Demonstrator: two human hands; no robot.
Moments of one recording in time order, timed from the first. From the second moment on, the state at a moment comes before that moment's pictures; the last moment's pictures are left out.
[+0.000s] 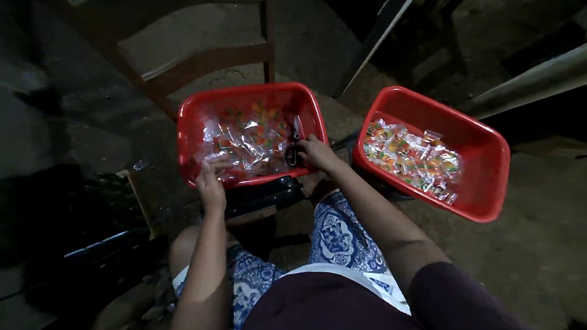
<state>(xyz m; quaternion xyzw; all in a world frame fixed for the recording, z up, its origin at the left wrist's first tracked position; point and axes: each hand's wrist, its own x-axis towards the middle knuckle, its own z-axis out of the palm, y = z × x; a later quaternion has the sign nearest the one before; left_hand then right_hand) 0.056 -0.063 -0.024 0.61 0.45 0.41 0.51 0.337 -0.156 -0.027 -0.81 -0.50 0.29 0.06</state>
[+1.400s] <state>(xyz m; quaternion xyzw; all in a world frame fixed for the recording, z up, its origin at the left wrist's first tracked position) 0.052 -0.053 -0.009 0.53 0.48 0.38 0.59 0.315 -0.094 -0.056 -0.81 -0.47 0.33 -0.08</state>
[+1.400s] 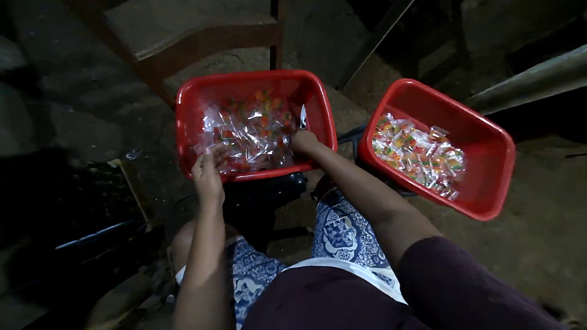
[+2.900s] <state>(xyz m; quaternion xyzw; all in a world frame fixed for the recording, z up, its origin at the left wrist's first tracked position) 0.064 -0.046 -0.003 0.33 0.40 0.43 0.74 0.321 -0.096 -0.019 -0.85 -0.46 0.25 0.04</state>
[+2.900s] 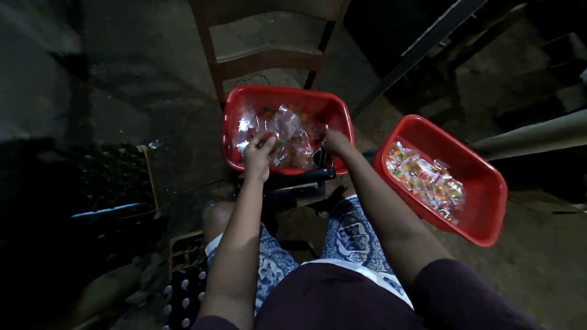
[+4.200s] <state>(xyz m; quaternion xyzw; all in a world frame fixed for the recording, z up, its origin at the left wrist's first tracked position) 0.043 -0.045 0.004 0.31 0.26 0.57 0.71 0.255 -0.182 0.104 -0.70 -0.54 0.40 0.24</state>
